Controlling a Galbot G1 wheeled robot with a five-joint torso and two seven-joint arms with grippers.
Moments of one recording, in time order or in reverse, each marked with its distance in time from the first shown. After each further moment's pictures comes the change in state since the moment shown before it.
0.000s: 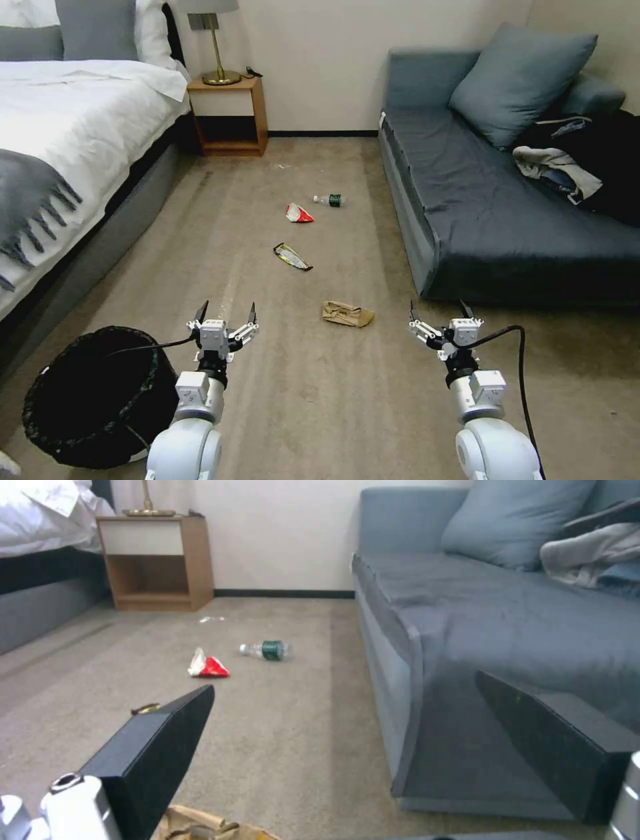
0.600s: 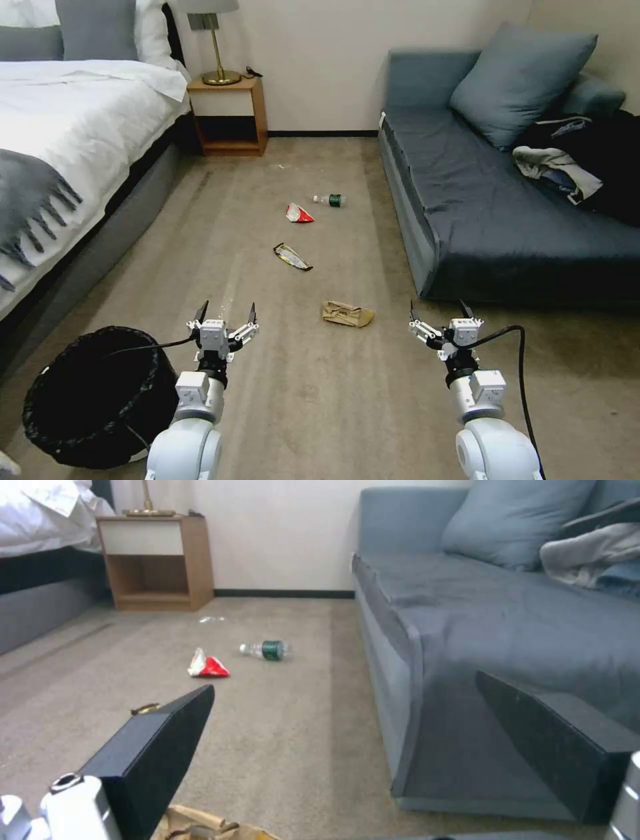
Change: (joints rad) left arm 0.000 0.000 0.000 0.000 0.000 0.000 0.000; right arm 0.000 0.000 0.000 0.000 0.000 0.000 0.000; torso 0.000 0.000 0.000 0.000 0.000
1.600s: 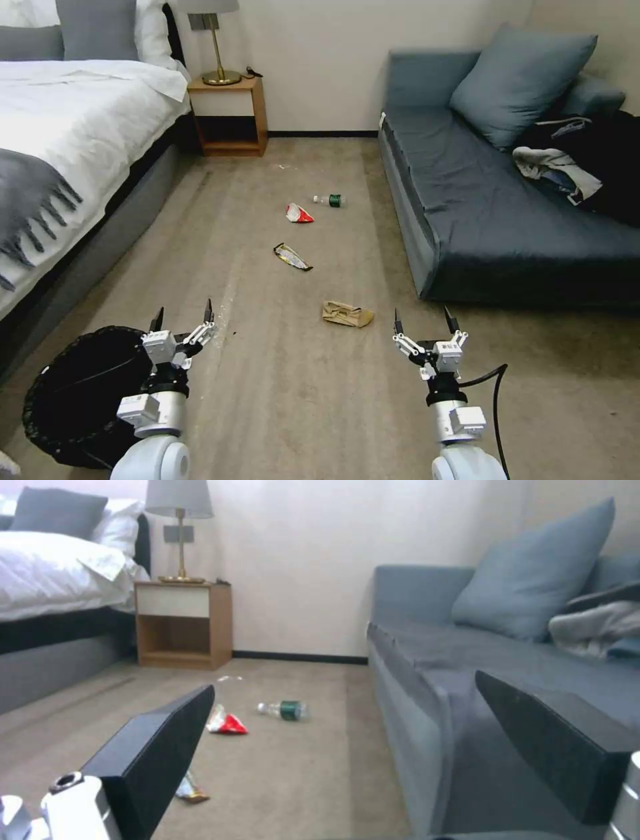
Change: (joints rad) left arm 0.052 0.010 -0.152 0.011 -0.251 -0.201 0.049; right arm -0.052 0.031 -0.064 -0.079 -0.110 0.336 0.046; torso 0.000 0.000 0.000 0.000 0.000
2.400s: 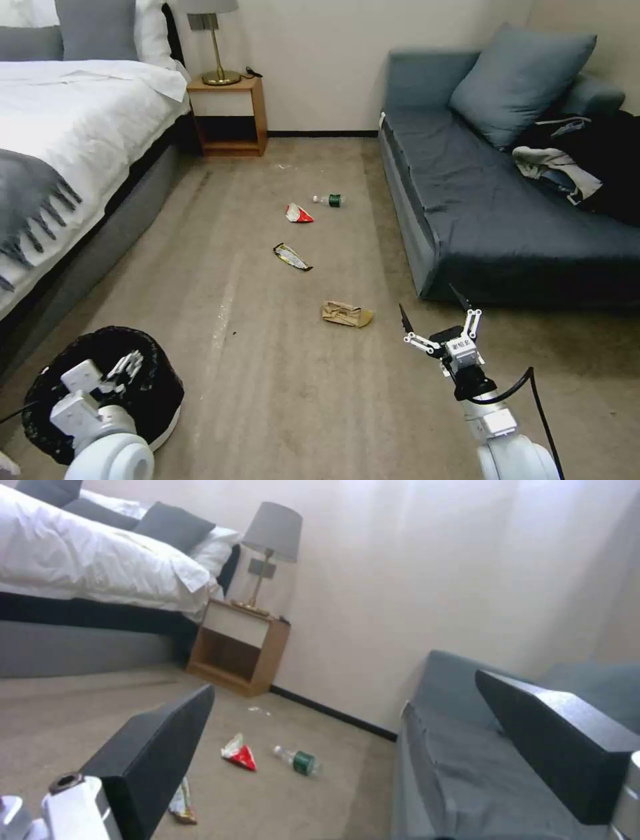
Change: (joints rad) left arm 0.044 0.190 -0.068 -0.114 -0.497 0.517 -0.943; right arm 0.021 -0.043 0.160 0.014 -0.076 0.179 -0.284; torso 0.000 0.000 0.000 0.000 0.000
